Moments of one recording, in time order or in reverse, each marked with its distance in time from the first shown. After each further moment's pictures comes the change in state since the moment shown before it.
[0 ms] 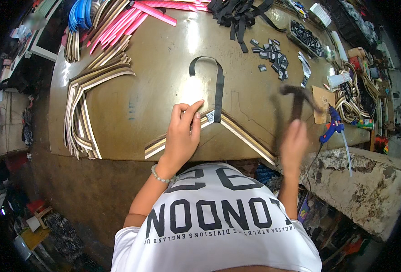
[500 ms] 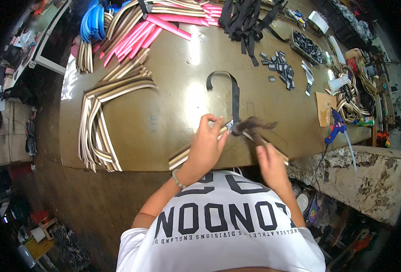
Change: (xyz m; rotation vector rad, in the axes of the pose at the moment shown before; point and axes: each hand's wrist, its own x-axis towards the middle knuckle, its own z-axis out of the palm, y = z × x) left_hand 0.000 -0.007 -0.008 0.013 -0.159 -0.018; right_hand -0.059 -0.050 0.029 -0.066 -0.394 -0.052
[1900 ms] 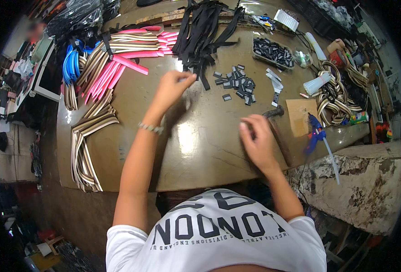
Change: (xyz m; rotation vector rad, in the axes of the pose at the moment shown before) left_hand 0.212 0.025 0.008 -0.016 -0.051 0.058; right_hand 0.107 0.072 -0.058 0.232 0.325 -0.381
